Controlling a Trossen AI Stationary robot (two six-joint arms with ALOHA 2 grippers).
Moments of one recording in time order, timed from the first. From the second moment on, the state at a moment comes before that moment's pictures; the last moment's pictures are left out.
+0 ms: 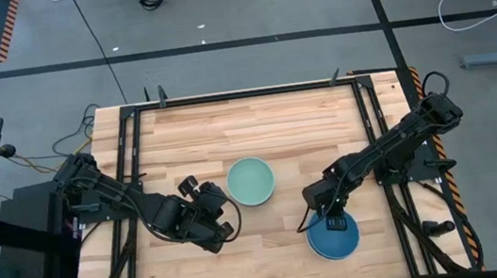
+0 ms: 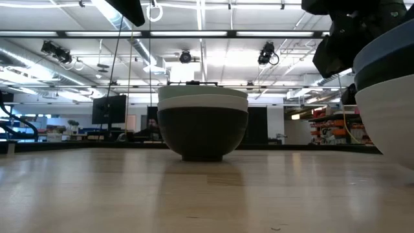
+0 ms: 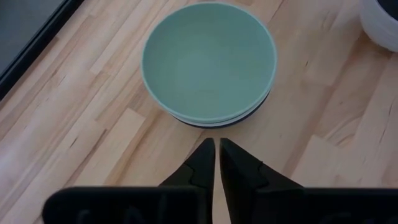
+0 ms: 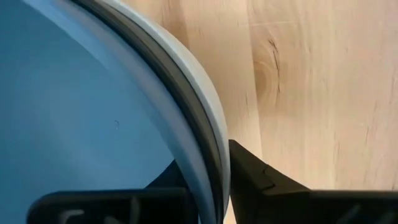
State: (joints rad) left arm -0.53 1.64 1.50 -1.15 -0.66 -0.96; right arm 0.36 1.53 0.88 -0.75 -0.25 0.58
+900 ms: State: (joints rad) left arm -0.50 1.64 1.50 -1.31 -0.66 -1.07; right arm 0.25 1.54 1.25 -1.06 -0.12 0.38
